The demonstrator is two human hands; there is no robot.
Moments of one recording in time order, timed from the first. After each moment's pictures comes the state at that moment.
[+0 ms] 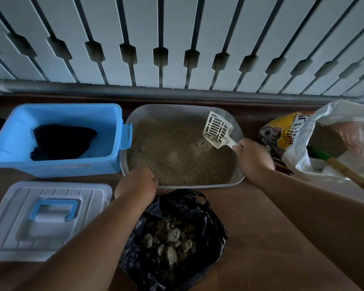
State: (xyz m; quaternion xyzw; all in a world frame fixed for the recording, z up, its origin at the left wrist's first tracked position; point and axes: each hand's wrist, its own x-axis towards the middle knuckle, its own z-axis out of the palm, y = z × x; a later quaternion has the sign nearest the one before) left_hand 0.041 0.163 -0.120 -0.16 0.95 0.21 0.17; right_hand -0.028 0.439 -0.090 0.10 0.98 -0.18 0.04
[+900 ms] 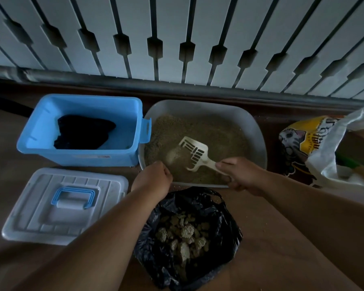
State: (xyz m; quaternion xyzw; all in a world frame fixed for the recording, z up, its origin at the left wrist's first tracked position) left_hand 0.042 0.151 -0.126 -0.16 0.92 0.29 0.19; right_hand -0.013 0.392 -0.104 0.10 0.80 -0.46 0.38
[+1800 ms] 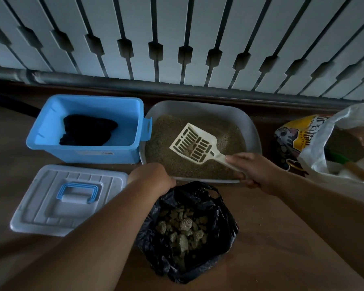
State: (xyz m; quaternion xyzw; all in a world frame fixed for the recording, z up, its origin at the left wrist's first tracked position) left_hand 0.049 0.156 -0.085 -0.13 0.94 0.13 0.30; right_hand 0.006 0.422 -0.074 0.06 0.77 -0.54 0.34
